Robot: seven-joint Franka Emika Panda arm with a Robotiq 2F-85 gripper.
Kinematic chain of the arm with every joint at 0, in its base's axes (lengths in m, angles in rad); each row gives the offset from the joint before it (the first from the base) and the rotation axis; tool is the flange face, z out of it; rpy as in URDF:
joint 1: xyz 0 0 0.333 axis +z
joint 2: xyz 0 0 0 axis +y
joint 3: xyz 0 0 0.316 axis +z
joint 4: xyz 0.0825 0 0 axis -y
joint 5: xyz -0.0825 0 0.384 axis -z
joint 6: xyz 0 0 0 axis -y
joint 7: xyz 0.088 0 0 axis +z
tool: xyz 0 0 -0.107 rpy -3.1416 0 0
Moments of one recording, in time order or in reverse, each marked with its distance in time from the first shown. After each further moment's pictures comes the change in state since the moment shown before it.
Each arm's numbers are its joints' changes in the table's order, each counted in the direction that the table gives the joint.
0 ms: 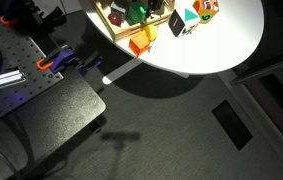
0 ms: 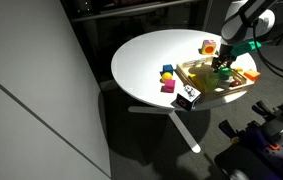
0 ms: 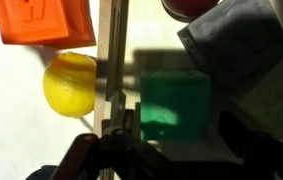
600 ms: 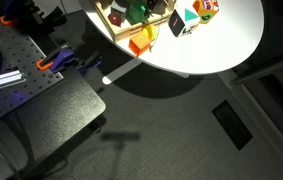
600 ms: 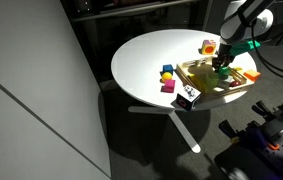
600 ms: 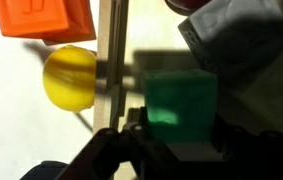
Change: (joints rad) arm 0.000 0.011 0.001 0.022 -0.001 -0.010 0.000
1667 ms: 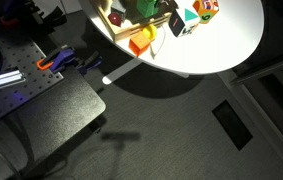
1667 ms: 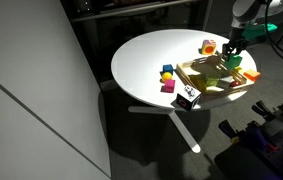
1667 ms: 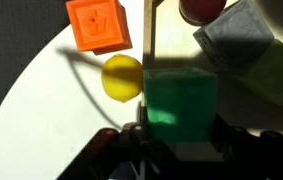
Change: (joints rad) arm -0.049 -0.144 -0.028 0.003 -0.006 -0.165 0.005
